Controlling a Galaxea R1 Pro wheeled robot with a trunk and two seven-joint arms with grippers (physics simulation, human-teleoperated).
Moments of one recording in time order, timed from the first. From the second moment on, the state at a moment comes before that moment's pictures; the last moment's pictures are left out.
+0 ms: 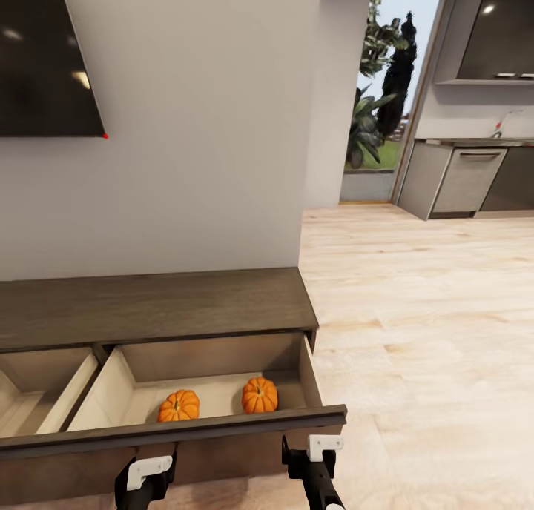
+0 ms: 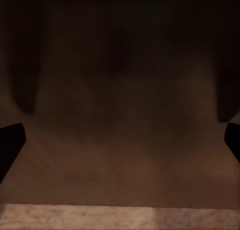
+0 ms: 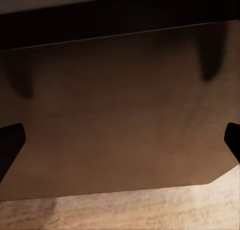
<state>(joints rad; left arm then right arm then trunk) -0.21 0.08 -0.14 -0.52 0.23 -0.48 0.07 -0.26 0.09 0.55 -0.72 -0.37 -0.21 -0.33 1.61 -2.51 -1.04</state>
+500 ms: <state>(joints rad) -0.21 0.08 -0.14 -0.52 0.23 -0.48 0.07 -0.26 0.09 0.55 -0.72 -0.36 -0.21 -0.33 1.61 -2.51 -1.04</state>
